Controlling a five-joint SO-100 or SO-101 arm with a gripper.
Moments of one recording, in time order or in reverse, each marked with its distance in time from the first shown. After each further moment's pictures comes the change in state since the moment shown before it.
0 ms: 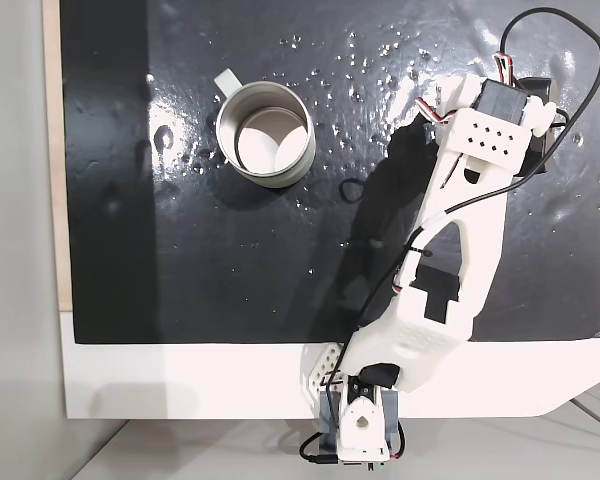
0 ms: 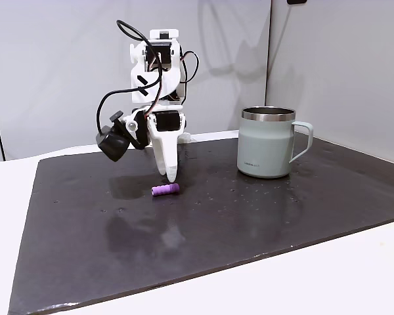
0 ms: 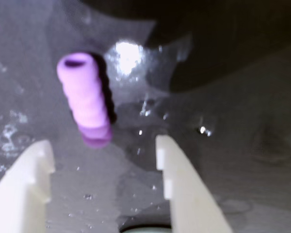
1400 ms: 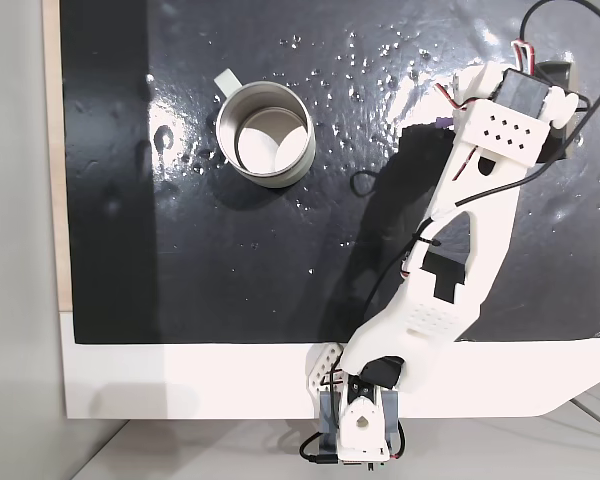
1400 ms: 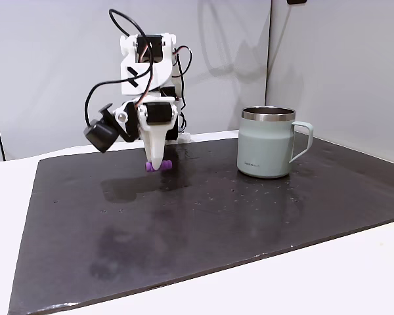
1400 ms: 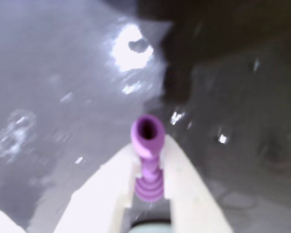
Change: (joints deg) arm 1.9 -5.2 -16.4 6.9 -3.4
